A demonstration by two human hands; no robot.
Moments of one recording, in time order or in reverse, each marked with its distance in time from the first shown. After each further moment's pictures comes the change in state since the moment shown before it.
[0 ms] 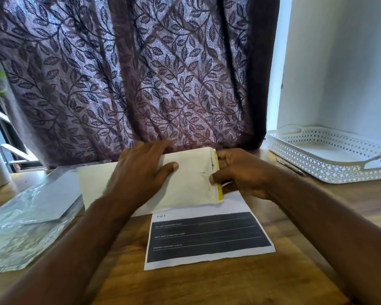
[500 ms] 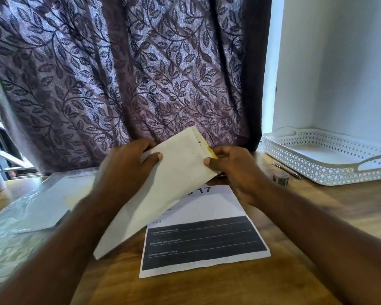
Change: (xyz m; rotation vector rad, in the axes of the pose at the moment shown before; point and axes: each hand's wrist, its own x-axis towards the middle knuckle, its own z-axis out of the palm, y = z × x) left_hand 0.012 0.000 -0.024 -0.174 0.093 -0.146; right_hand 0.005 0.009 0.006 0.214 0.322 -0.193
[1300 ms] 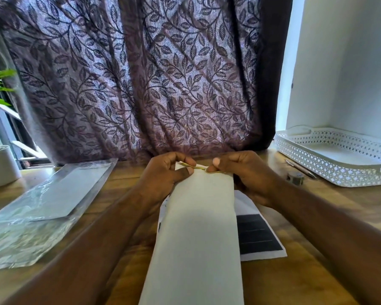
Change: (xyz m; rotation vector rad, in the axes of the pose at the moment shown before) left_hand -0.015 0.017 0.041 -0.937 -0.270 -0.458; right_hand -0.003 0.007 0.003 0.052 -0.193 0.036
